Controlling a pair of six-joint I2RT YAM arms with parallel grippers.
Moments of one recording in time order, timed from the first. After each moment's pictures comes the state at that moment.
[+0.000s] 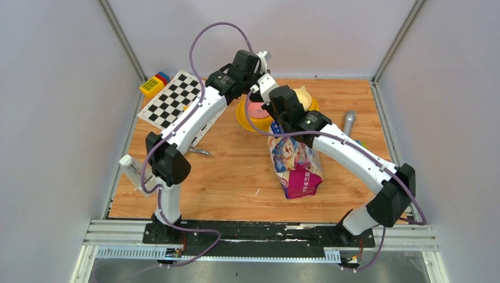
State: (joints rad) left arm -0.64 1.98 2.12 -0.78 0.26 -0.50; right arm 0.74 1.53 1.47 -0.48 0.45 -0.25
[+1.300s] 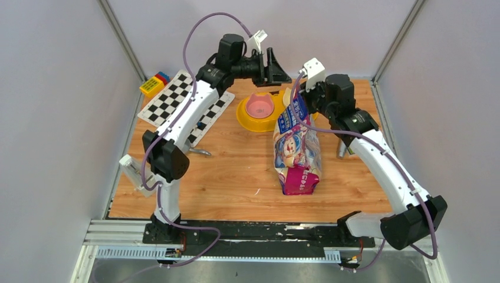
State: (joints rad) left arm -0.54 2.00 2.16 -0.51 0.68 -0.67; right arm 0.44 1.29 1.35 -0.40 0.02 -0.27
